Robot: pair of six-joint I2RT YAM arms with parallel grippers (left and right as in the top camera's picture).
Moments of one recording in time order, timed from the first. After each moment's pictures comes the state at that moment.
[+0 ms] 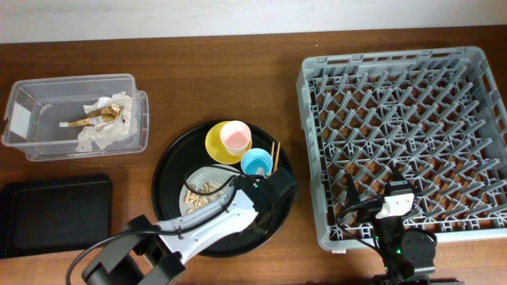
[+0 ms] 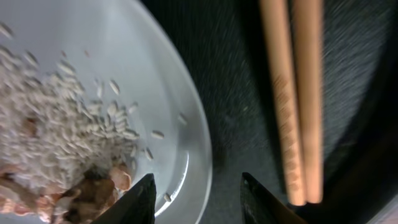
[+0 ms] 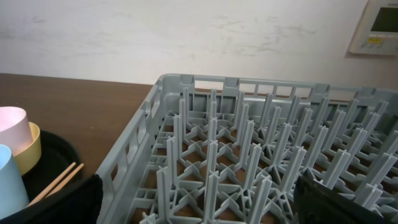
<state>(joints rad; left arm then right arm) -0.90 1.71 1.00 -0.84 -0.16 -0.45 0.05 0.01 0.01 -0.07 -0.04 -0.04</state>
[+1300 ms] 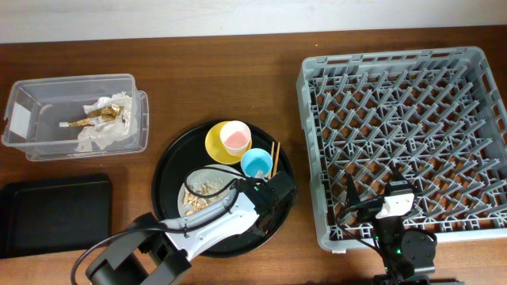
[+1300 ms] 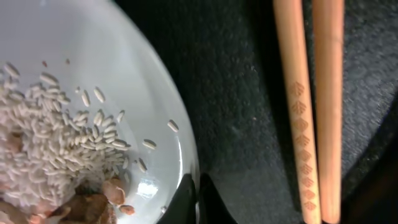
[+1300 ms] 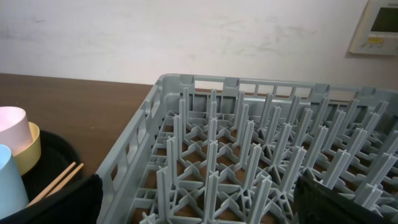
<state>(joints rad) -0.91 1.73 0.97 -0.80 -0.19 -0.45 0.05 0.01 0.01 -0.07 -0.04 -0.04</state>
